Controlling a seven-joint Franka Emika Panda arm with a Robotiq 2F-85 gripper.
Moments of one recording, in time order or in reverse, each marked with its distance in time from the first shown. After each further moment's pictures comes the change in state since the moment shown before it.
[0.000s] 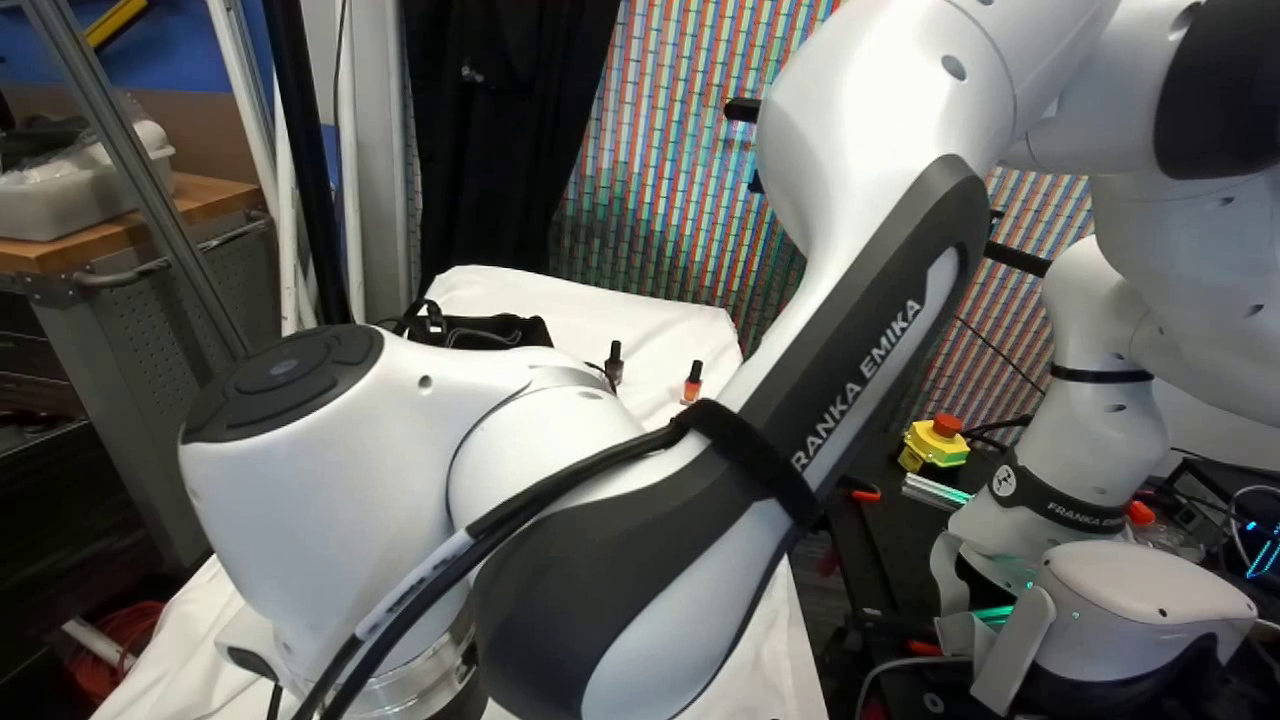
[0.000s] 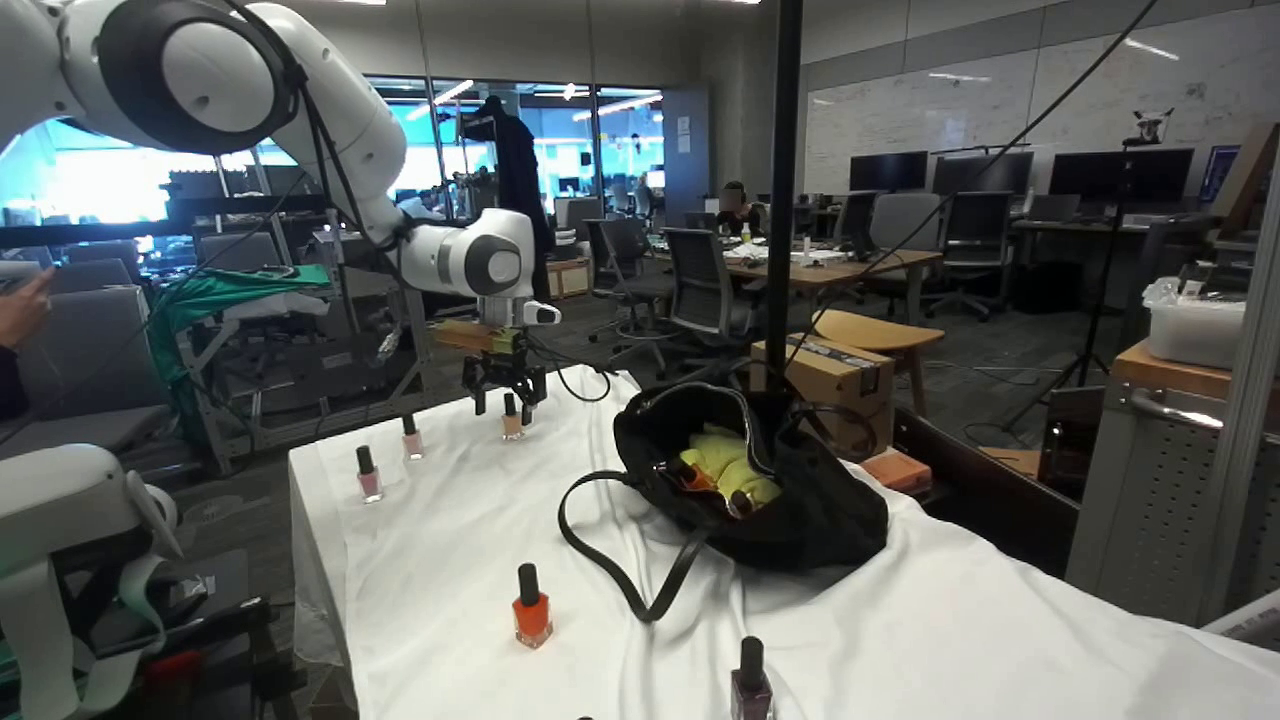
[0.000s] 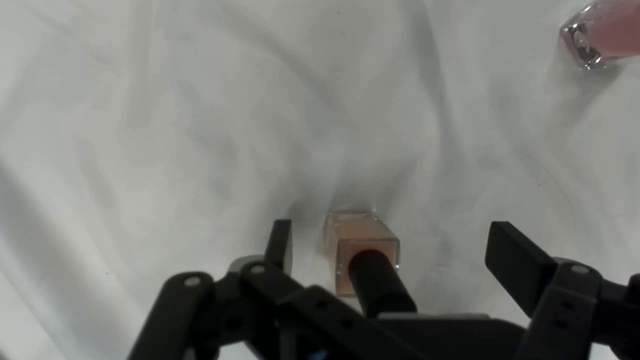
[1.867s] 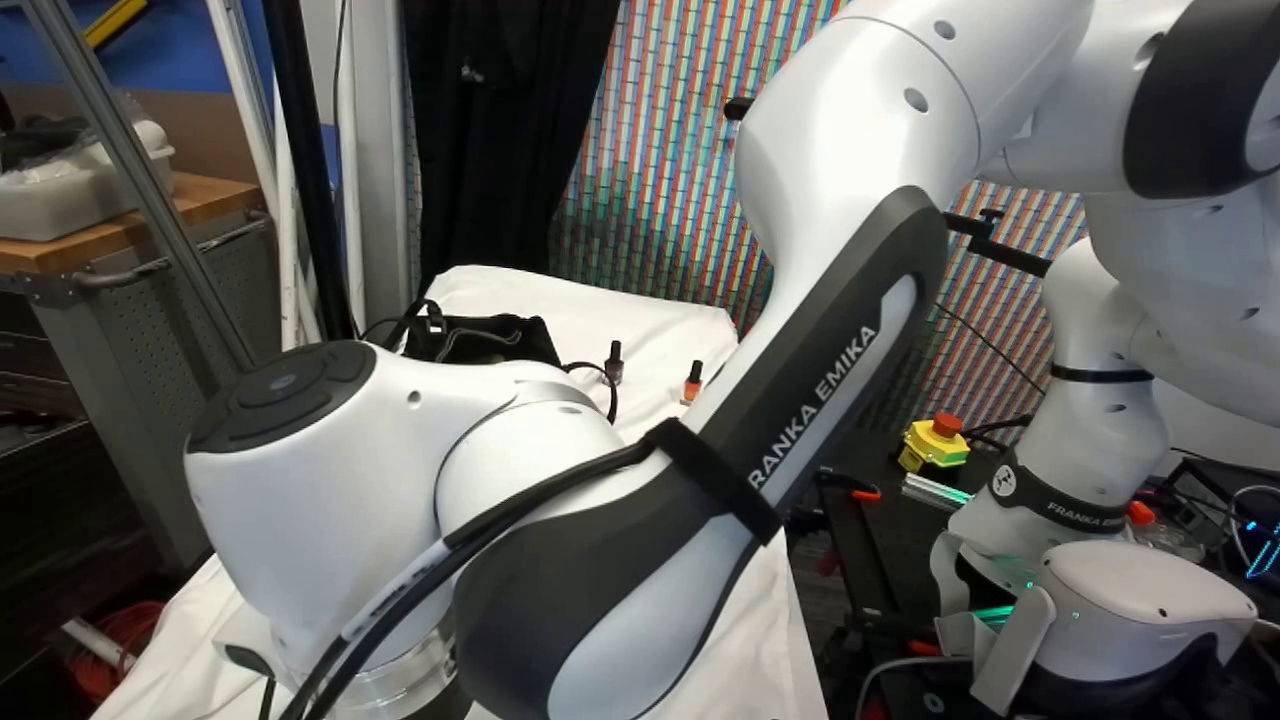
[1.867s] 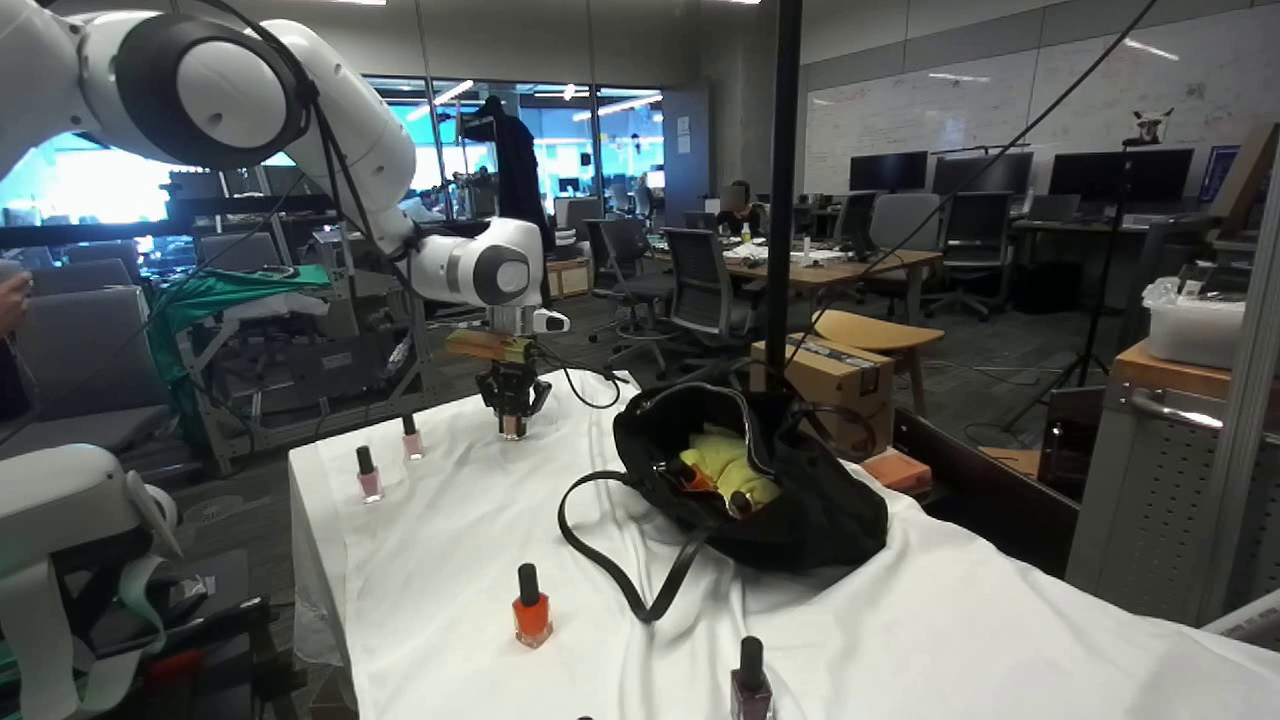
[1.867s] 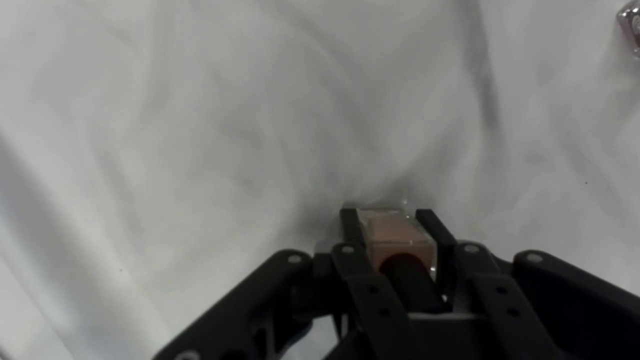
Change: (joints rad) arm -0.003 0.037 -0.016 0.029 -0.001 0.018 -0.036
